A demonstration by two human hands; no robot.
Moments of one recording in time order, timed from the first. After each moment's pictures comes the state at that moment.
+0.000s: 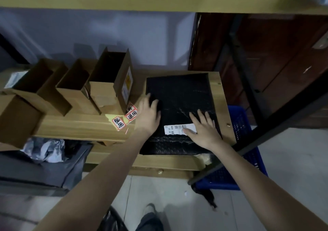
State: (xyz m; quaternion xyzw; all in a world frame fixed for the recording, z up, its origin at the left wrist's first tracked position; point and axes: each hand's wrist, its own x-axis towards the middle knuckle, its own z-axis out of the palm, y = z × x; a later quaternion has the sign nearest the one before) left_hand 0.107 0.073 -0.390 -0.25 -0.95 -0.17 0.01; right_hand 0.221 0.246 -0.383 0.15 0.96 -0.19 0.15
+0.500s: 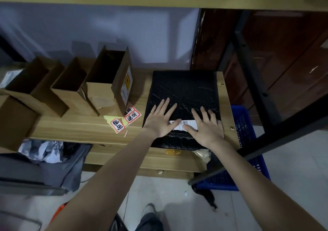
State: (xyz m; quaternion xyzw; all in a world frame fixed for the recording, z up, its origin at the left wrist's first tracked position) left_hand 0.101 0.098 -0.404 -0.35 -0.92 -0.07 -0.14; right_hand 0.205 0.249 -0.387 0.19 0.97 -0.08 0.11
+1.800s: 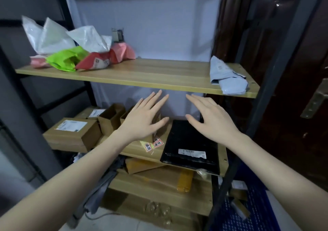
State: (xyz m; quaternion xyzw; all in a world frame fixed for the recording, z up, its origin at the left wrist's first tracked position) left_hand 0.248 -0.045 -0.134 -0.36 -0.90 -0.11 0.22; right_hand 0.339 0.170 -0.101 -0.09 0.97 -0.11 -0.22
